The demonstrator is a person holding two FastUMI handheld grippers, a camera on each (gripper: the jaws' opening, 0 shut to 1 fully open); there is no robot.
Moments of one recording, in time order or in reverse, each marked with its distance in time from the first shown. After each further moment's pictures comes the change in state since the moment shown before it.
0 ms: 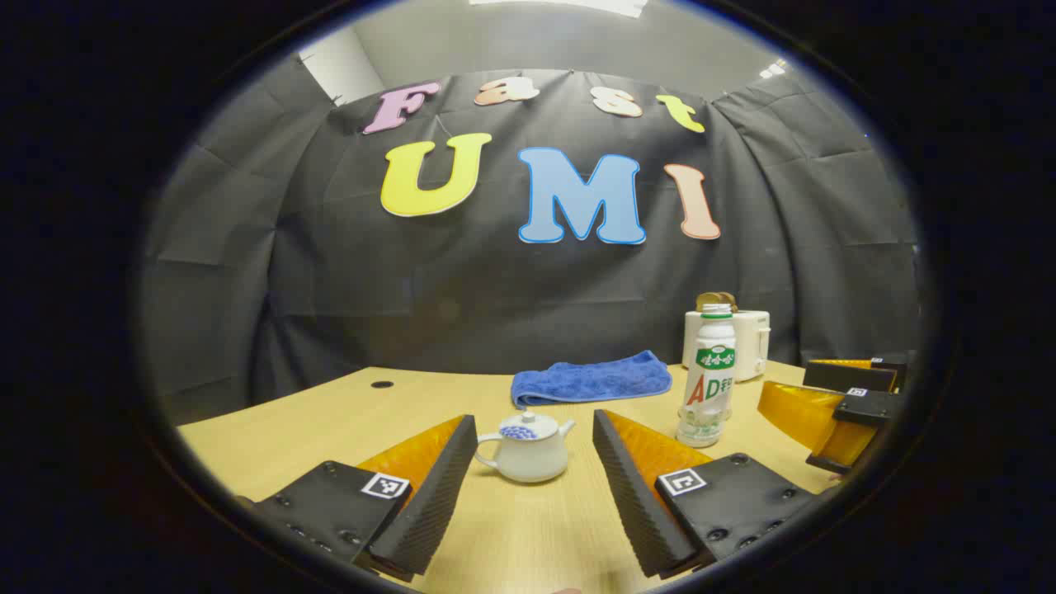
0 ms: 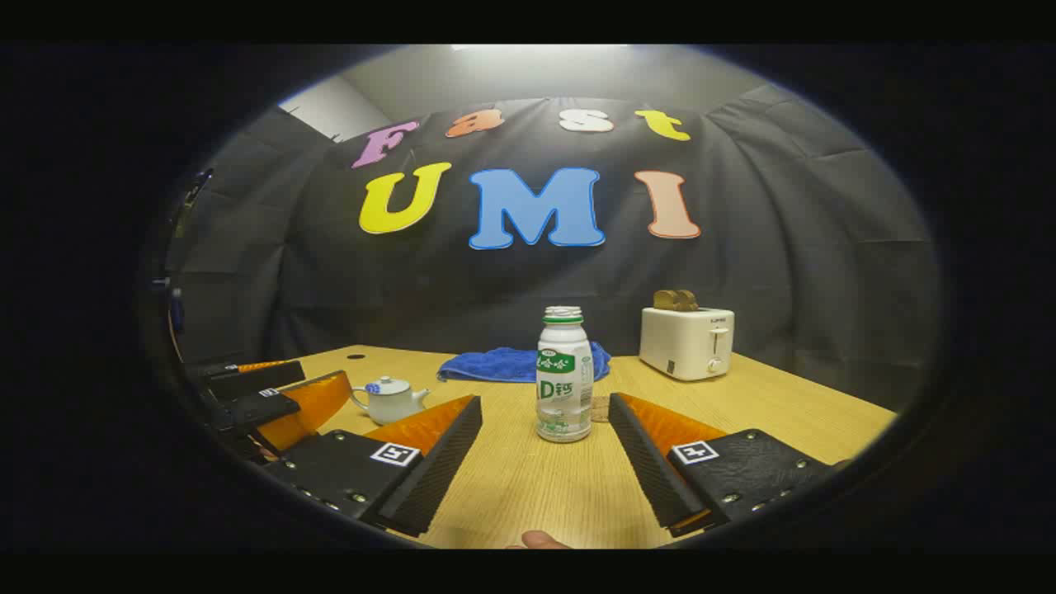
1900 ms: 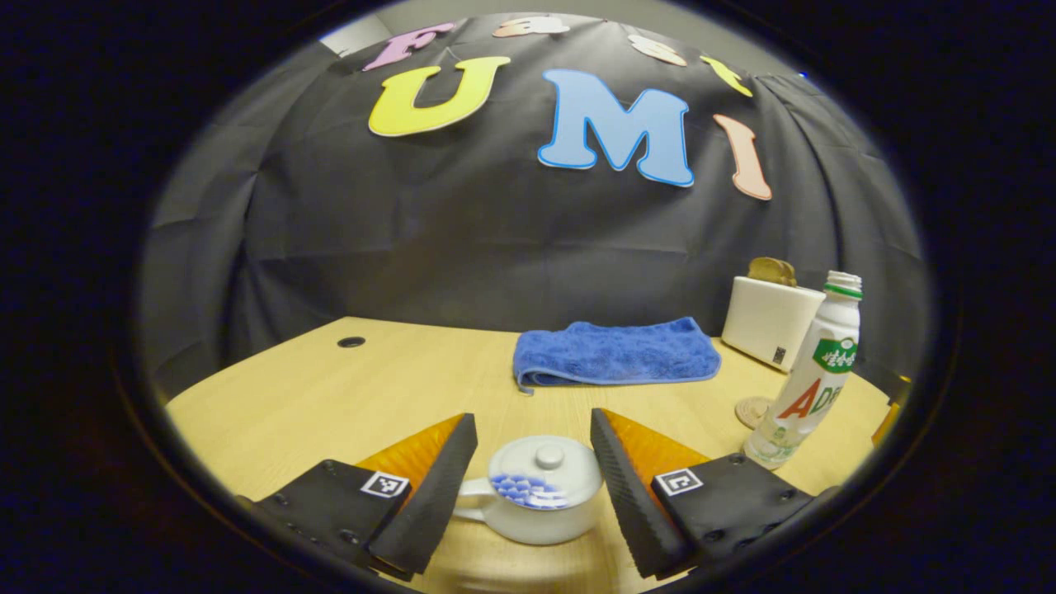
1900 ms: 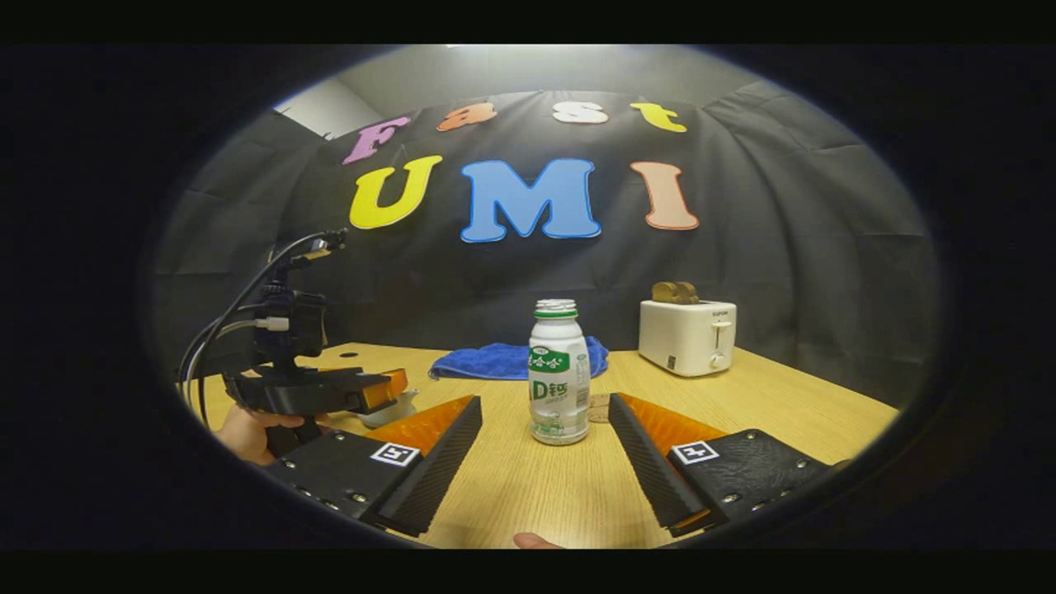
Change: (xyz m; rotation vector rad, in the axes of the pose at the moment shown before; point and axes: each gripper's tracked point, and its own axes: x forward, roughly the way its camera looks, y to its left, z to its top) left arm 0.138 0.014 -0.048 -0.075 0.211 0.011; right arm 0.020 -0.006 -0.009 0.016 0.038 -0.007
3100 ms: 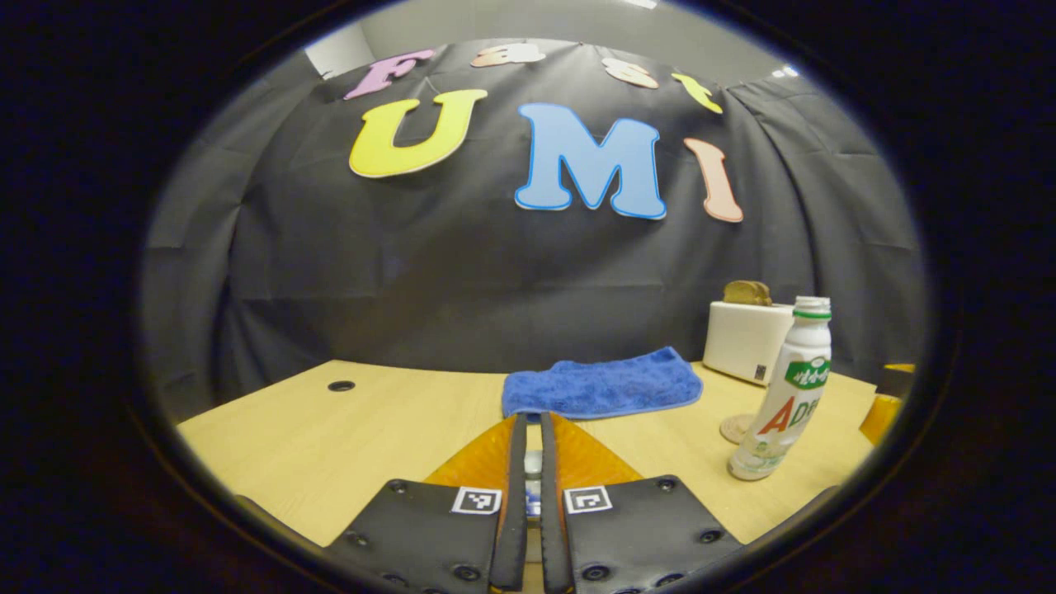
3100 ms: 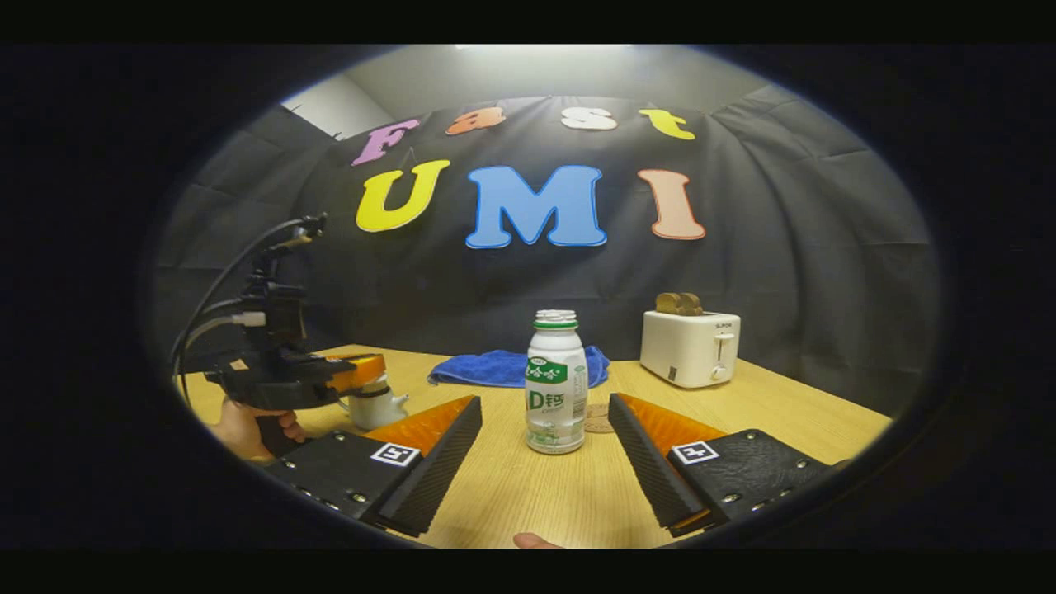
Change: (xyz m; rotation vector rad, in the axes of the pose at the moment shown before) left arm -0.020 -0.002 0.049 0.032 -0.167 -0.076; right arm 0.009 -0.007 0.012 -0.036 -0.048 0.007
